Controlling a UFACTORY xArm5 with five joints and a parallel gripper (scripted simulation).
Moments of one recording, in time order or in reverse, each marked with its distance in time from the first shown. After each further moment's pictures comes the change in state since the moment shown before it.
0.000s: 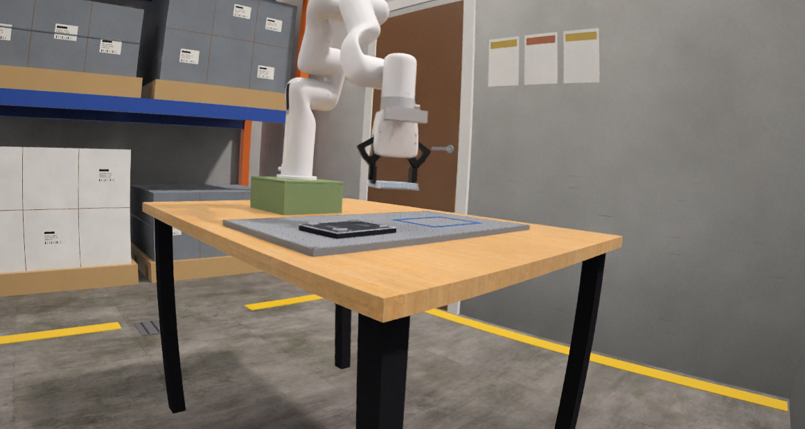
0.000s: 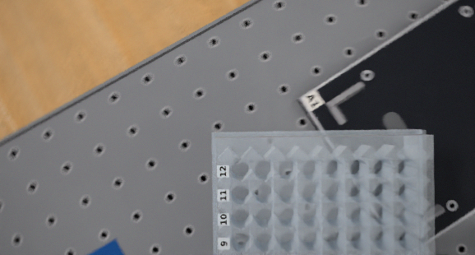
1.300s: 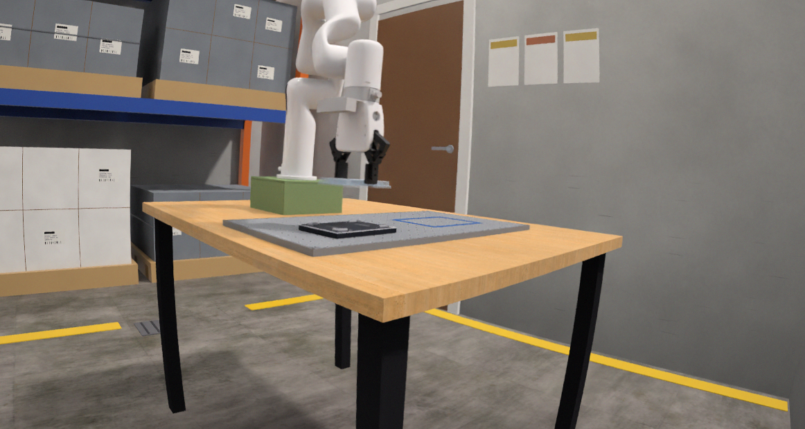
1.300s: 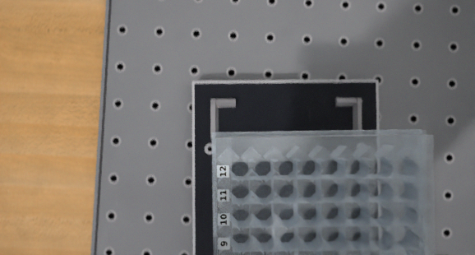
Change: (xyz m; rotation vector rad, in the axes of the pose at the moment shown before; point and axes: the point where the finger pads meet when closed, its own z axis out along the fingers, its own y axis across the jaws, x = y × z) arm 0.068 0.097 -0.003 -0.003 -0.001 0.998
